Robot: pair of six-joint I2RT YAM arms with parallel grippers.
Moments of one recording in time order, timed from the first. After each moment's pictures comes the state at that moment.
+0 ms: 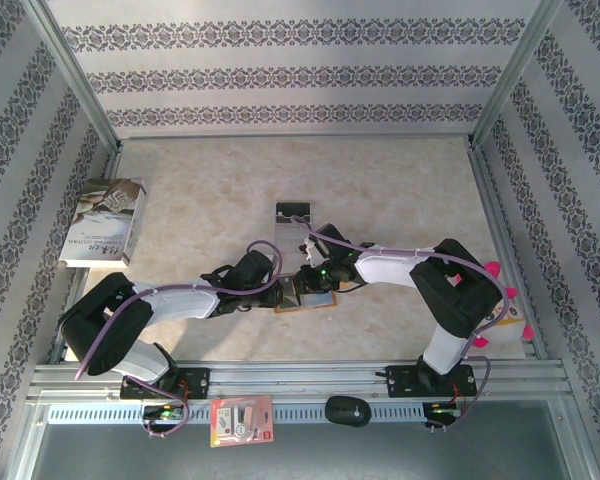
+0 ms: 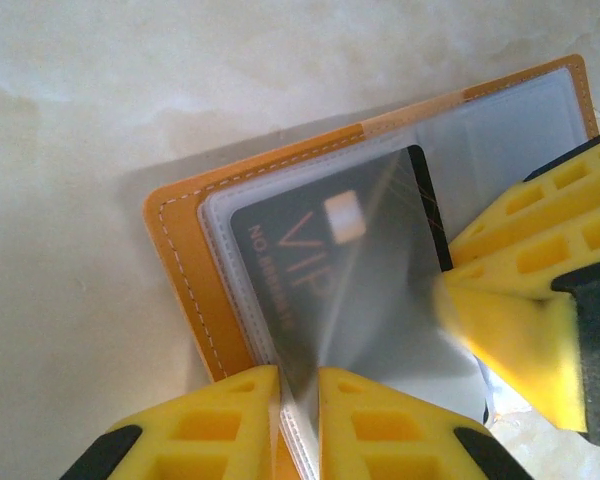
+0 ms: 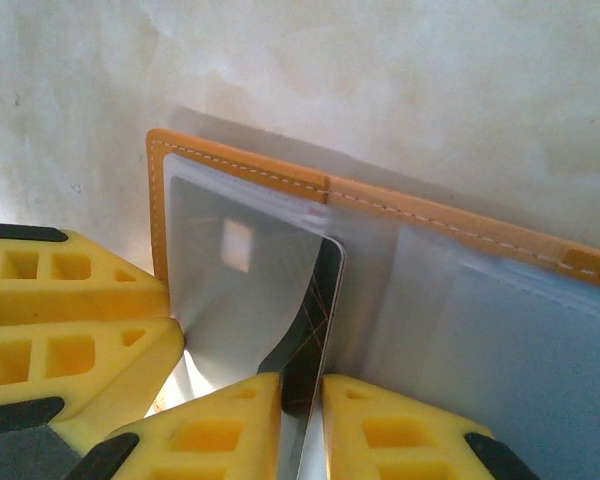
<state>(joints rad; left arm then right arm) -0.76 1.48 0.57 -0.03 0.10 -0.68 0.70 1.73 0.84 -0.18 -0.49 0.59</state>
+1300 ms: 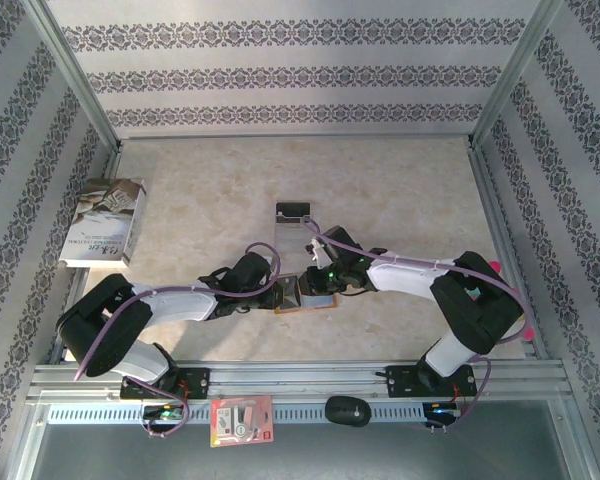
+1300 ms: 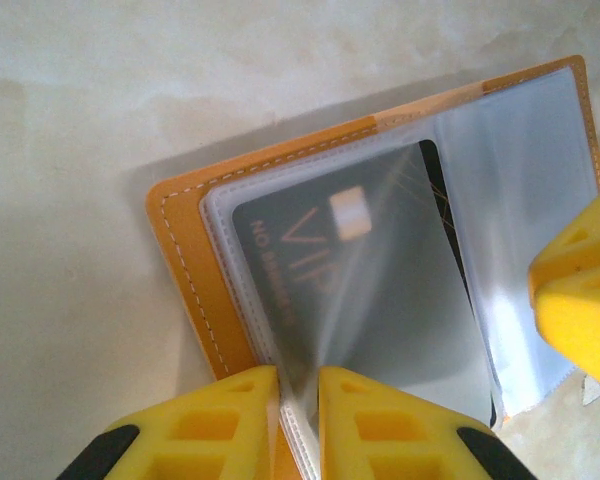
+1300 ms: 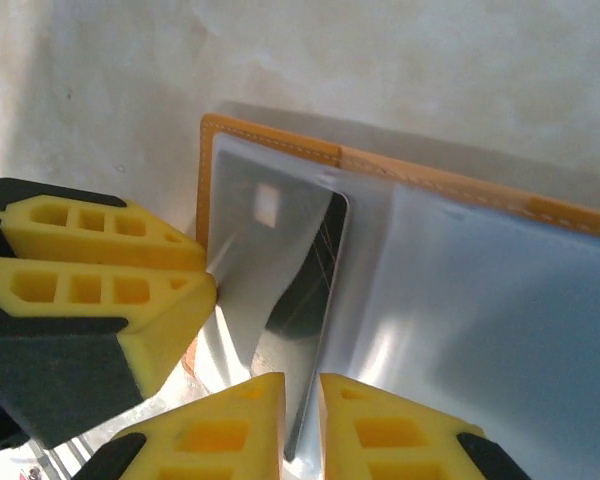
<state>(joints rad) -0.75 1.47 0.54 0.02 0.13 -0.69 0.70 1.61 0.77 -0.16 -0.47 0.59</state>
